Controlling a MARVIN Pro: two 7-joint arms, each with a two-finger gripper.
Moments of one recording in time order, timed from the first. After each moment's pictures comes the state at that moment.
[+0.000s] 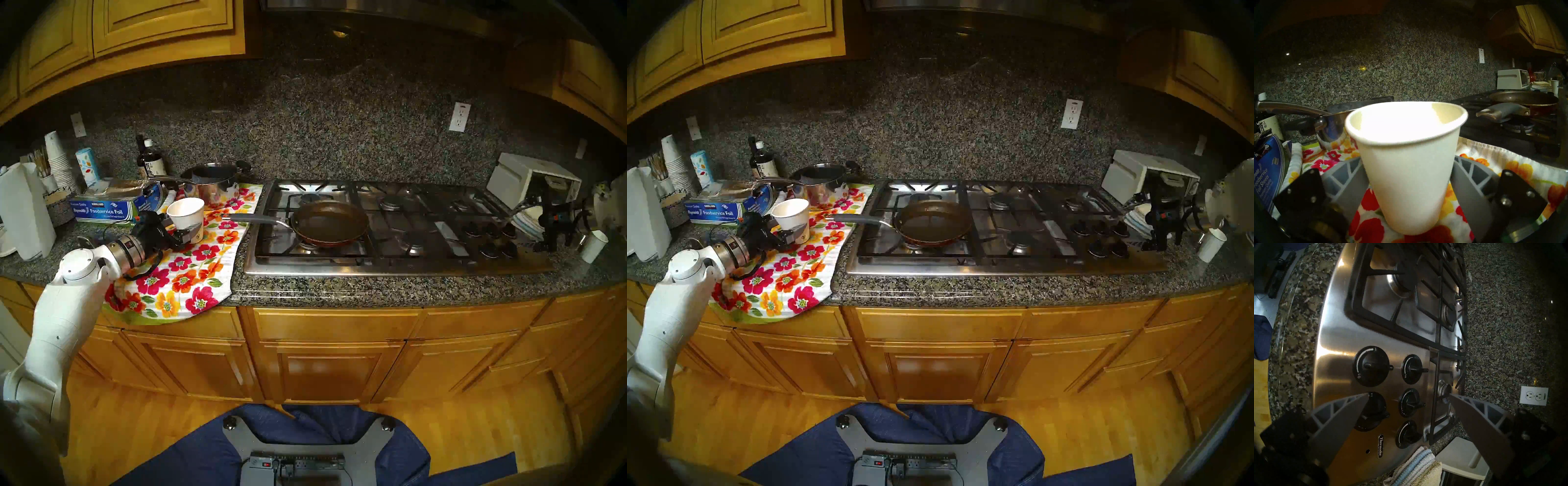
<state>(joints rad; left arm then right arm) 1.28 -0.81 -1.56 -1.15 -0.56 -0.08 -0.79 0.82 -0.85 -2.10 -1.09 0.89 -0.96 0.00</state>
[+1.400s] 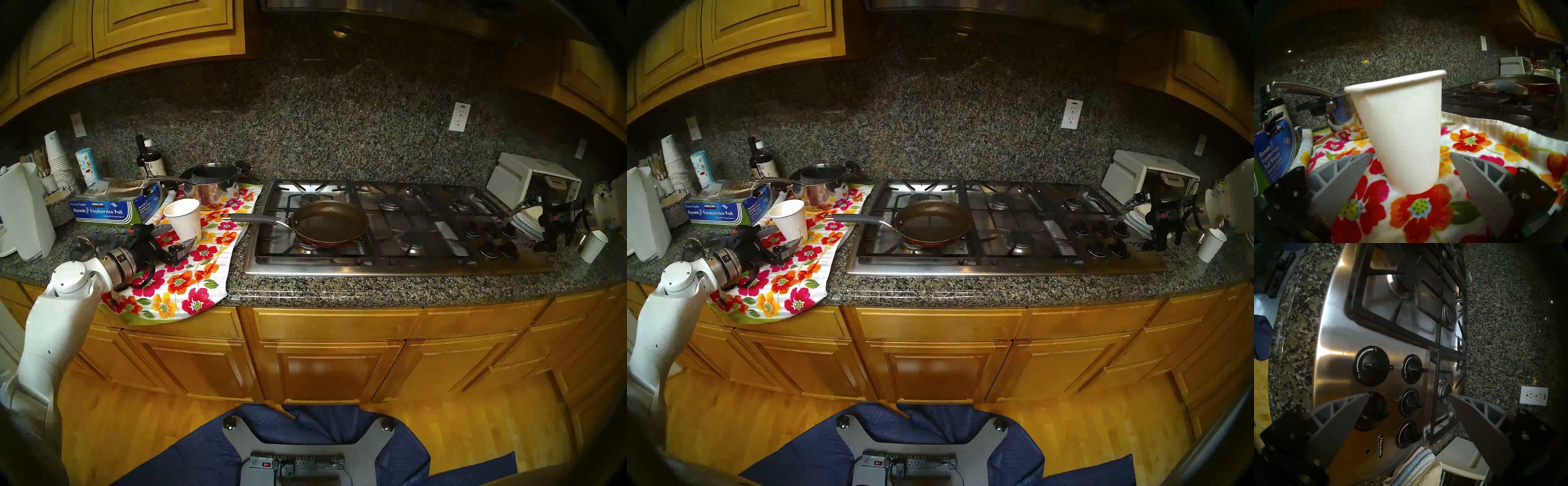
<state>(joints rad) 1.42 -0.77 -1.61 -1.20 -0.54 -0.11 -0.76 0.82 -0.85 -2.10 -1.09 0.89 -0.96 0.00</state>
